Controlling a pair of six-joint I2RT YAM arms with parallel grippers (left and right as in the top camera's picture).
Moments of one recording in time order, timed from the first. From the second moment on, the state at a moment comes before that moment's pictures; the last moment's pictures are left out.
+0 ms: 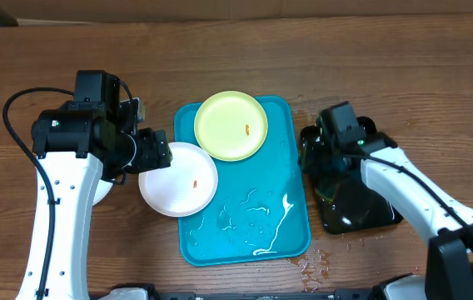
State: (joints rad) left arm -0.01 1.41 1.45 -1.40 0.18 -0.20; right arm 0.34 1.57 1.00 -0.64 -0.22 0.52
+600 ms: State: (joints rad) left arm -0.01 1.41 1.26 -1.32 0.12 -0.19; right arm 0.33 1.07 1.26 -1.13 -0.20 0.46
